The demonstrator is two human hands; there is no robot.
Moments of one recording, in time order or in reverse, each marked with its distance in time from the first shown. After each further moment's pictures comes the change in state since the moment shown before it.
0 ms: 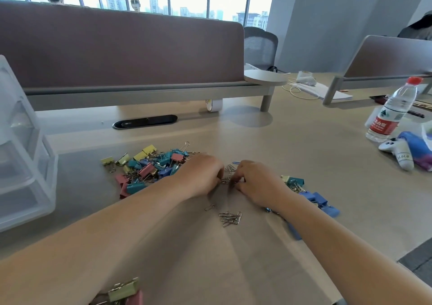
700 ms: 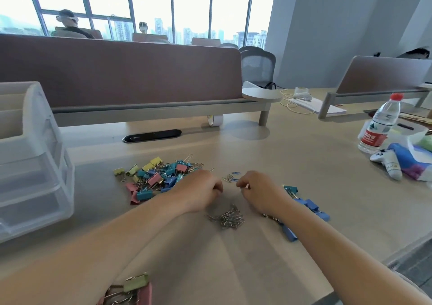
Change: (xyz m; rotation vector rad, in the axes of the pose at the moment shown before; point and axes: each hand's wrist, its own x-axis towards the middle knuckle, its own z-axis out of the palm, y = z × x) left_hand -0.038 0.012 -0.020 -0.156 -0.045 -0.052; right_hand -0.017 0.005 -0.005 0.129 0.071 0.116
